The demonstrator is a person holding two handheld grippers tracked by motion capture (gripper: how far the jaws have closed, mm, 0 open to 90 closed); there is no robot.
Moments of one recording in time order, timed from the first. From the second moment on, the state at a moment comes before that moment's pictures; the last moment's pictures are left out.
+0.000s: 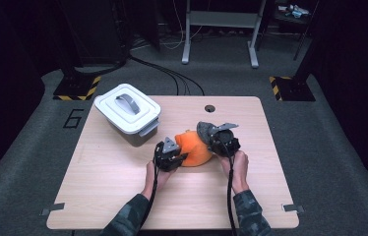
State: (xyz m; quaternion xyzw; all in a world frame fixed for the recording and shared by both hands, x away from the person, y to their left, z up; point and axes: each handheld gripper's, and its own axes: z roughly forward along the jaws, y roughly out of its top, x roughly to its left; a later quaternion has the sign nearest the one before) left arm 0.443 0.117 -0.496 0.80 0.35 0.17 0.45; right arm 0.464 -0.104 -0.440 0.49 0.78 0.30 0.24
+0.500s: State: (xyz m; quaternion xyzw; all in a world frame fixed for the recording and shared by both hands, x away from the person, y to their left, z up) left arm 0.444 0.115 -0.496 0.80 0.35 0.16 0.46; right arm 0.468 -0.127 -0.481 0.53 0.78 0.26 0.21
